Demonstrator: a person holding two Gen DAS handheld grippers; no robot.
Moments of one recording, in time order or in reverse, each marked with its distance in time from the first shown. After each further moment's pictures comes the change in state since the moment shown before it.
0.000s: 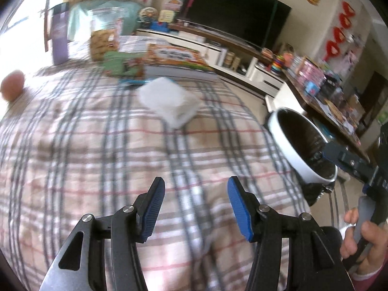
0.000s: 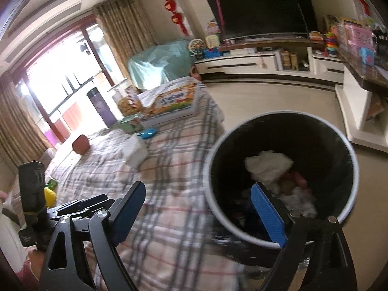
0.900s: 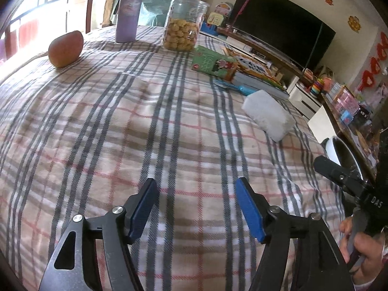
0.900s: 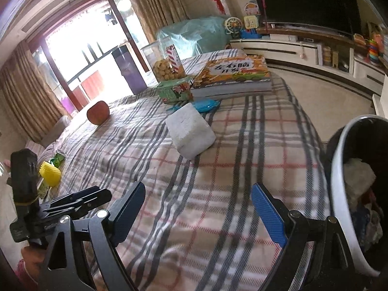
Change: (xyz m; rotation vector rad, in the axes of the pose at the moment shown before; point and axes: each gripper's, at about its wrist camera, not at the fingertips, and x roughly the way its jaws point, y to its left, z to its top) left arm -0.007 0.100 0.001 -0.169 -0.016 0.135; right arm 0.102 0.087 -0.002 -0.133 0.143 0.084
